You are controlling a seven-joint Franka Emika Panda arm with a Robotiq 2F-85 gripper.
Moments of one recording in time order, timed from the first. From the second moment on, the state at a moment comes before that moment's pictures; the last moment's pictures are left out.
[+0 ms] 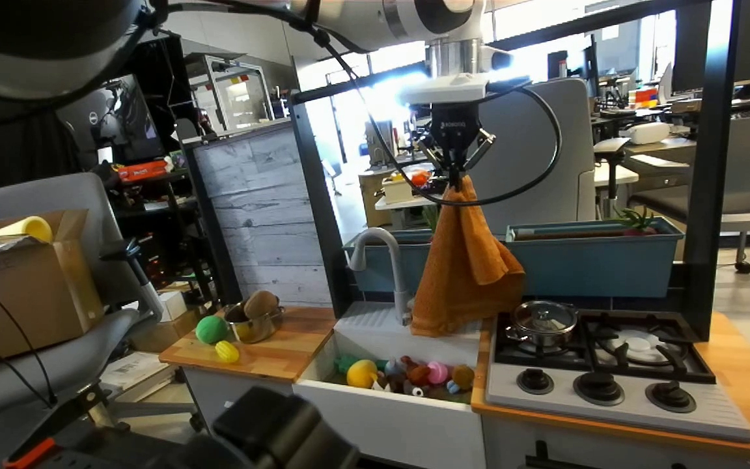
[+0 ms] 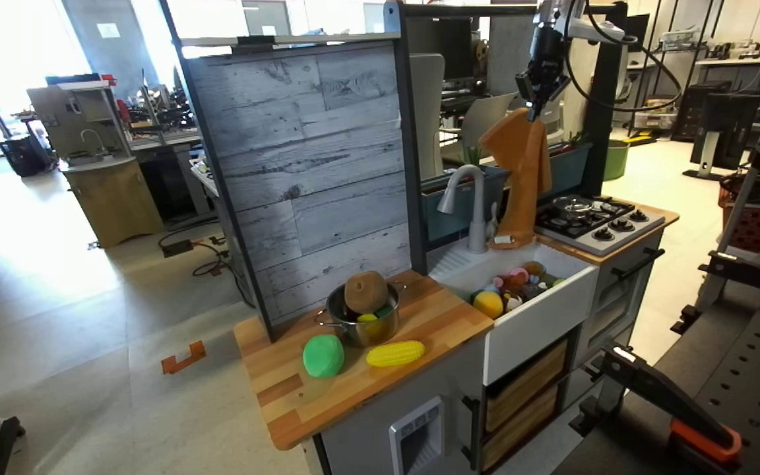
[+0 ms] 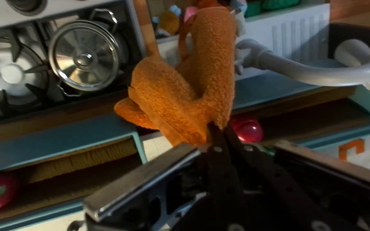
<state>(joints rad) -0.38 1.26 0.01 -0.44 0.10 1.76 -0.18</state>
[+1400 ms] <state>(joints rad) -0.40 1.22 -0.04 -0.44 0.02 1.93 -0.26</state>
